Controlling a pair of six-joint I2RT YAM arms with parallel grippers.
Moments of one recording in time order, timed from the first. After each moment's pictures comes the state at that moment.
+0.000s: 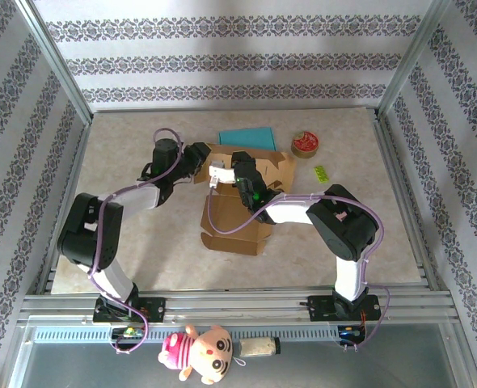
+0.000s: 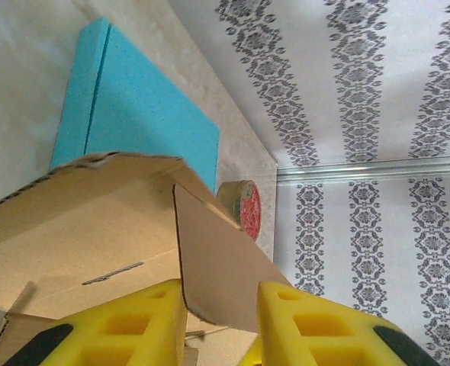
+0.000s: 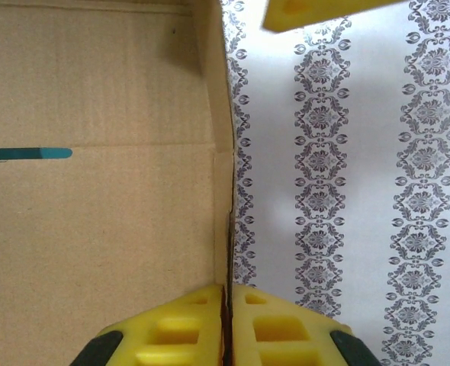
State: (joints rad) left arm -0.28 1.67 0.93 0.42 0.33 -1.18; right arm 0.76 1.90 1.01 0.68 0.53 -1.32
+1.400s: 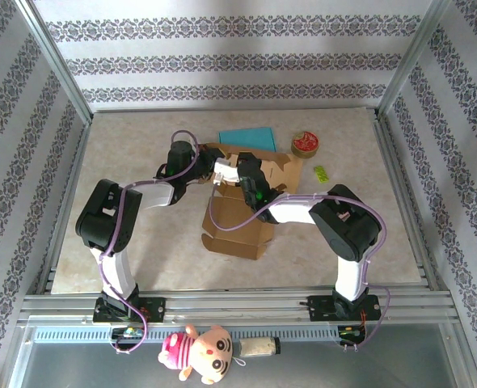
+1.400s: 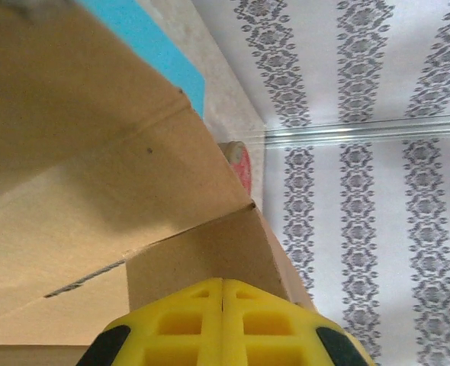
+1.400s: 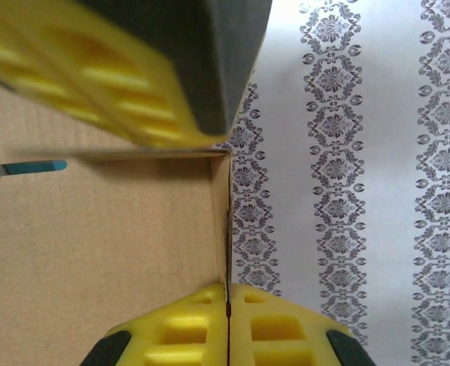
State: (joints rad) left arm -0.35 1.86 0.98 0.59 0.41 -1.26; right arm 0.74 1.87 0.98 0.64 0.55 -1.19
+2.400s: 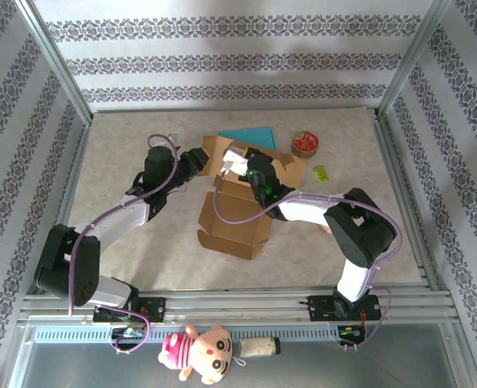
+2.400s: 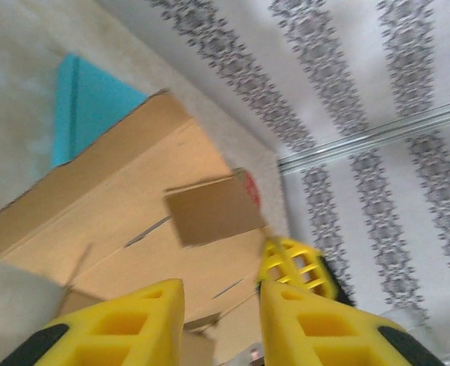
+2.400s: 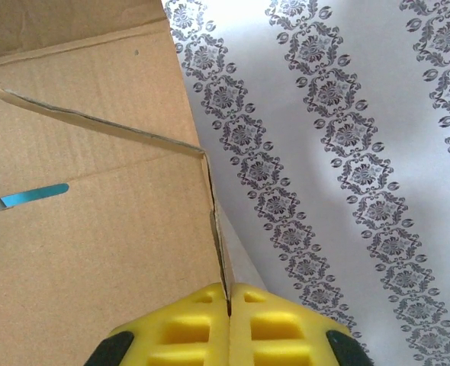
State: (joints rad) left arm -0.34 1.43 0.82 0.27 0.24 -0.97; right arm 0.68 1.78 0.96 0.57 0.46 -0.90
